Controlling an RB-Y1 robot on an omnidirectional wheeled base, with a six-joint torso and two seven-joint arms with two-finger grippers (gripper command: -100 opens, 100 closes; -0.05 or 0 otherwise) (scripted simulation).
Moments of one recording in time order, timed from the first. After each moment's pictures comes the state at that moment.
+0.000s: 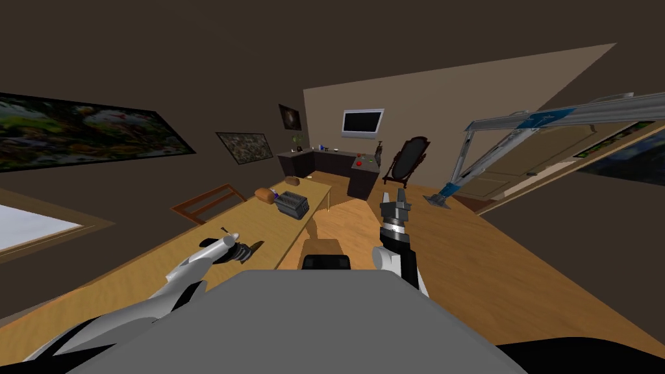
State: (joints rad) left arm -0.08 0.59 0.41 -0.70 0.68 0.89 0.31; right arm 0.54 0.04 0.01 -2.29 -0.11 -0.42 -0.02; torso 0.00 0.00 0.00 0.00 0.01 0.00
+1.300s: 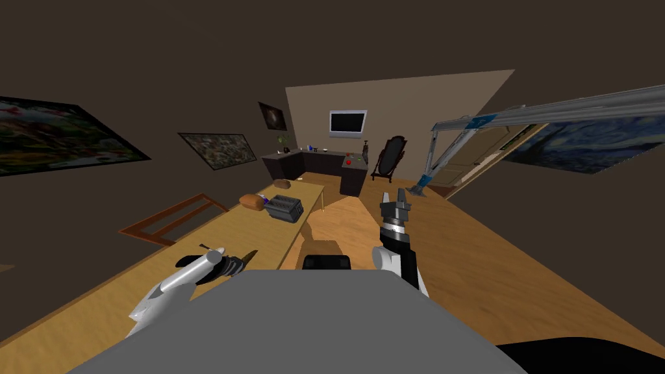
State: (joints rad) left arm 0.15 0.43 0.63 -1.07 0.57 1.05 0.39; right arm 0.54 0.04 0.01 -2.29 -0.11 -0.42 -0.02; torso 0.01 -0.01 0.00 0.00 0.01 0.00
